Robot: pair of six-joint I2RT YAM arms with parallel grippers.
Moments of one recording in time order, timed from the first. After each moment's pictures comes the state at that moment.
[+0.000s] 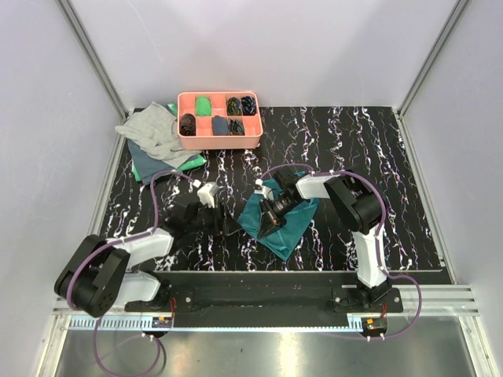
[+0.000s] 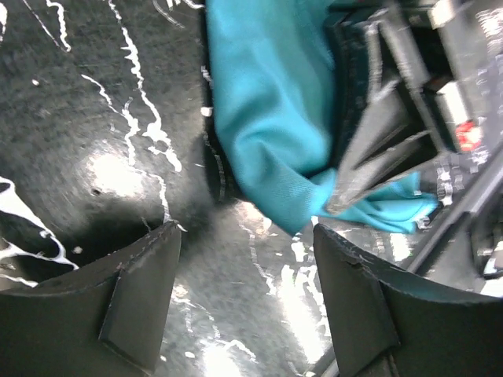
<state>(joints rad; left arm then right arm) -0.47 1.28 0.34 0.30 0.41 -0.50 0.58 2.10 1.17 -0.41 -0.99 0.18</state>
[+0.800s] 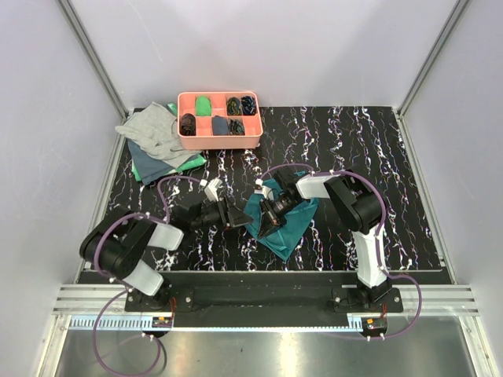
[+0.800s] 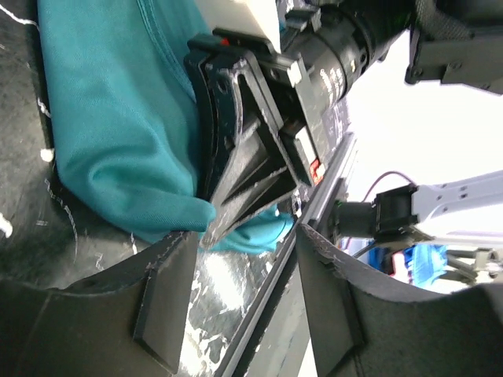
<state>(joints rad) -0.47 1.52 0.31 0.84 0.66 -0.94 0.58 2.10 1.17 -0.41 -0.99 0.18</state>
